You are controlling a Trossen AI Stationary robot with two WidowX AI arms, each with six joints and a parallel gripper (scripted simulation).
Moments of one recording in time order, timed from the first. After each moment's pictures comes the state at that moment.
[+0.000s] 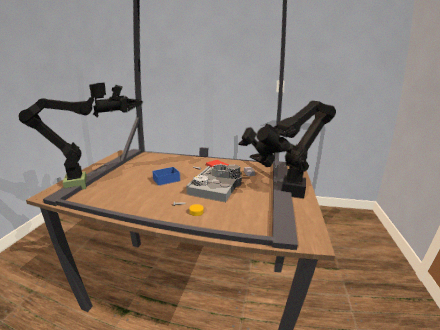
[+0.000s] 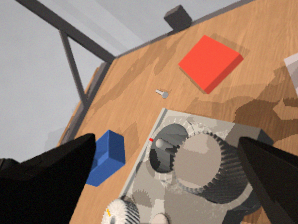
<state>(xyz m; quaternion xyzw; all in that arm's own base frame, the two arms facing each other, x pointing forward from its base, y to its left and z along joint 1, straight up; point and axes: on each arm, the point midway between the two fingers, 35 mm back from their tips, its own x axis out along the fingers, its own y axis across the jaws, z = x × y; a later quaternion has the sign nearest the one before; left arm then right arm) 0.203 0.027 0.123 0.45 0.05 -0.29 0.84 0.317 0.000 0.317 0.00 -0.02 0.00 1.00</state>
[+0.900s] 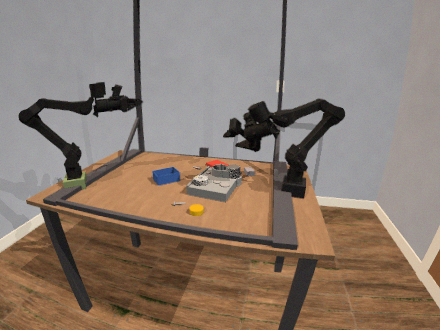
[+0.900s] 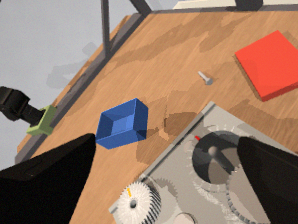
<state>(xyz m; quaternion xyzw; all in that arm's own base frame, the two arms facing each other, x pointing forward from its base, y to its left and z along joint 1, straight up) 0.264 0.039 0.165 0.36 0.16 -0.19 0.90 0.317 0.000 0.318 0.00 -0.02 0.00 1.00</state>
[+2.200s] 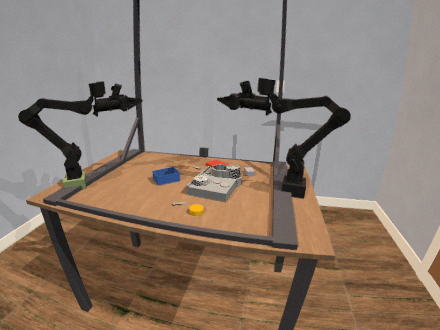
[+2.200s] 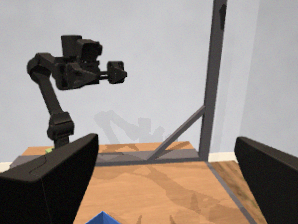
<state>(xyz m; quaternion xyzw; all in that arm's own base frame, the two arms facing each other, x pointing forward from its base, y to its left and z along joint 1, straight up) 0.316 -0.001 0.324 0.00 -0.03 0.00 1.00 0.316 0.000 0.323 0.00 -0.02 0.00 1.00</state>
